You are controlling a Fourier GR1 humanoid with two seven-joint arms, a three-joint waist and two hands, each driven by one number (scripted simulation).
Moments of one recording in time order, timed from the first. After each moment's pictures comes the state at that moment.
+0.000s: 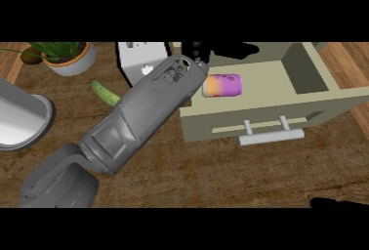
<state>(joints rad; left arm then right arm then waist) -1.42 0.00 -0.62 -0.39 0.63 0.80 -0.07 0.09 -0.14 -0.23 -2.20 0.09 0.21 0.09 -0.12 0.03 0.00</state>
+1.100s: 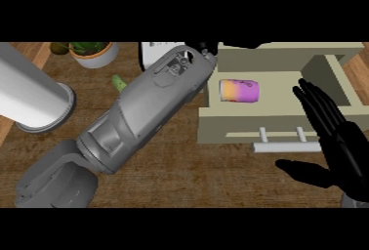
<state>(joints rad) -1.46 0.01 -0.60 -0.45 0.70 0.83 -0.09 -0.05 -0.25 0.06 -1.97 0.84 0.08 -0.01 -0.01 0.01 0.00</state>
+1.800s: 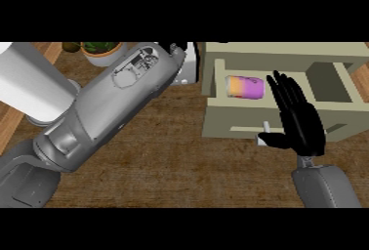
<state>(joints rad) -1.34 0.18 -0.63 -0.70 0.61 0.82 0.08 -0.24 -0.17 0.06 -1.47 1.07 -0.23 -0.06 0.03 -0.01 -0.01</state>
